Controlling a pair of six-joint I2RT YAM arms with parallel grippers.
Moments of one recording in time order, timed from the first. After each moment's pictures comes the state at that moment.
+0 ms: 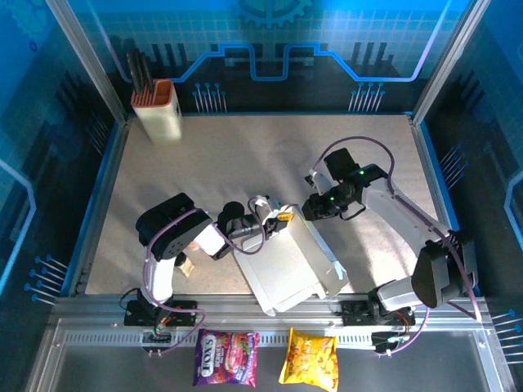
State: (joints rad) left arm -0.69 1.98 0.57 1.31 0.44 0.02; right arm 0.40 1.43 1.13 -0.97 -0.45 0.10
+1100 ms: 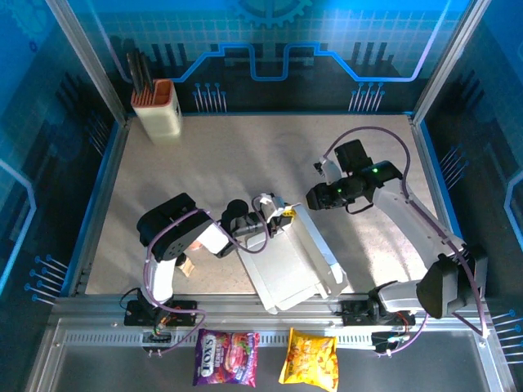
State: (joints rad) left arm -0.72 1.98 0.63 1.31 0.45 0.02; right arm 0.35 1.35 1.19 -0.97 -0.40 0.14
